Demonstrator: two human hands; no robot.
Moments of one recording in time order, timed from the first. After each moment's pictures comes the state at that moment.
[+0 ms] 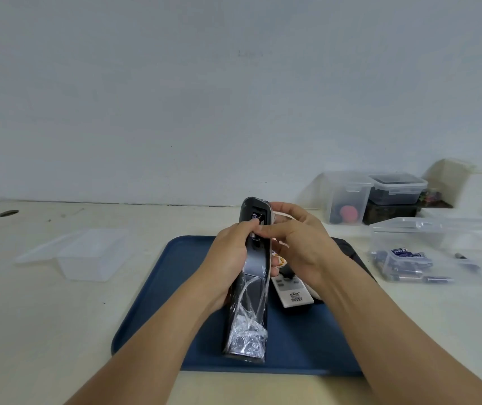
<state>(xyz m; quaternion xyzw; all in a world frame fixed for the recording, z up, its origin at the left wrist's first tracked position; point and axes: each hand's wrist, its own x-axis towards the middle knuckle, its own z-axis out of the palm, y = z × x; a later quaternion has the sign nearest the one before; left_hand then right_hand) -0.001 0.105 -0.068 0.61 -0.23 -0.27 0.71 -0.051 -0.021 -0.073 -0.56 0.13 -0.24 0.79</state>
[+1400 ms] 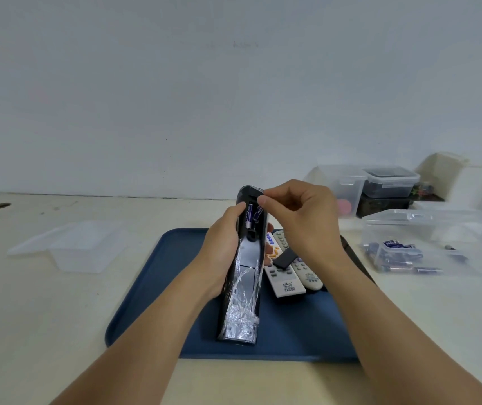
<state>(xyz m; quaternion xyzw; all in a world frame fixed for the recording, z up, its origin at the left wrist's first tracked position) 0.000 0.103 -0.071 0.58 -0.21 -0.28 0.74 -0.064 -0.023 -0.060 -0.75 0.07 -0.47 0.46</state>
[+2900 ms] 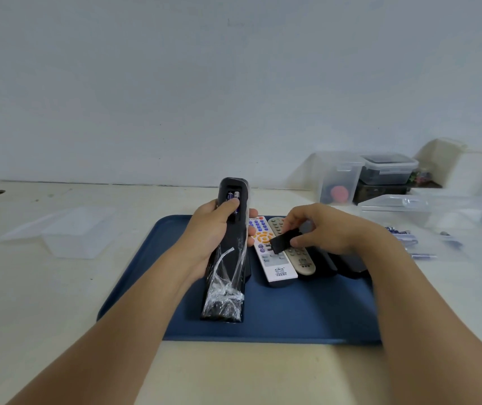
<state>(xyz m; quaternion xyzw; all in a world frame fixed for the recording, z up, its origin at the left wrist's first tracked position) 0.020 0.104 -0.080 0.60 -0.21 -0.28 0.72 -0.092 -0.092 -0.070 -0.95 0.14 -0.03 0.27</state>
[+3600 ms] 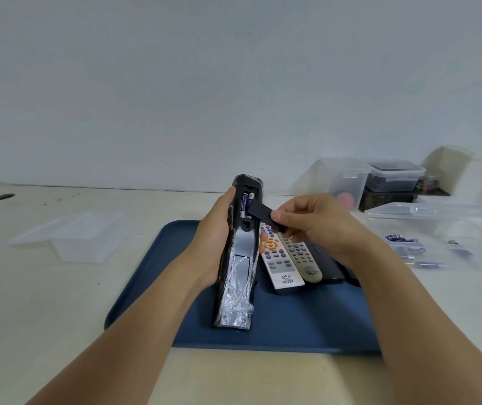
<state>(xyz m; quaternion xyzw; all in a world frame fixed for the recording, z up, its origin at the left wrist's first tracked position) 0.019 0.102 -0.082 0.57 -0.24 -0.29 0.73 -0.078 -0.060 -0.066 -0.78 0.13 -0.19 0.58</state>
